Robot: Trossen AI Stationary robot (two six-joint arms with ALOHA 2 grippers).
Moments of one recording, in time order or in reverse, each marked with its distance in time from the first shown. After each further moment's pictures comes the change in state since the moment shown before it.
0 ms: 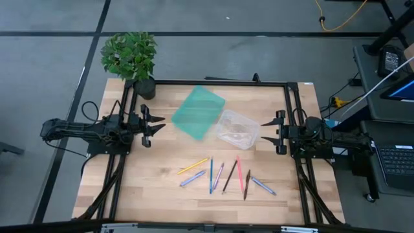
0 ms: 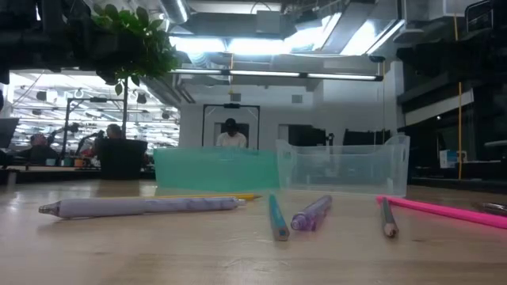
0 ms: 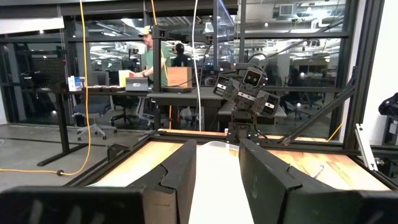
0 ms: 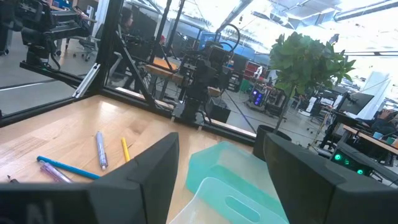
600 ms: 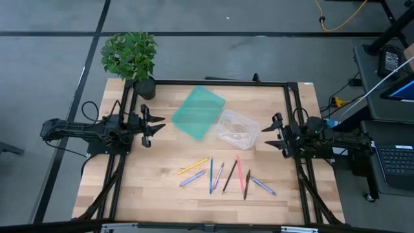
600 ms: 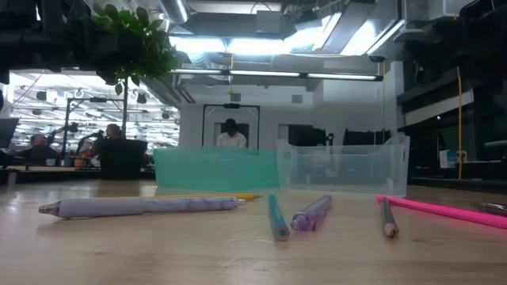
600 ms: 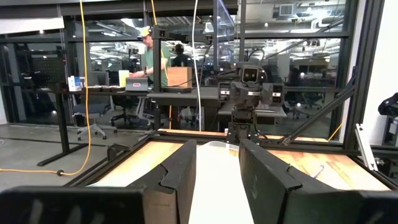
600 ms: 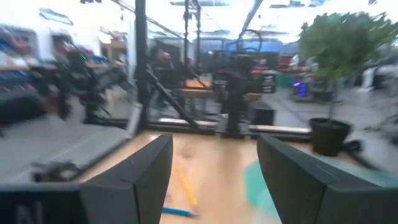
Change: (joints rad) left arm 0.000 0.000 0.000 0.000 0.000 0.000; right arm 0.000 0.000 0.000 0.041 -0.151 0.390
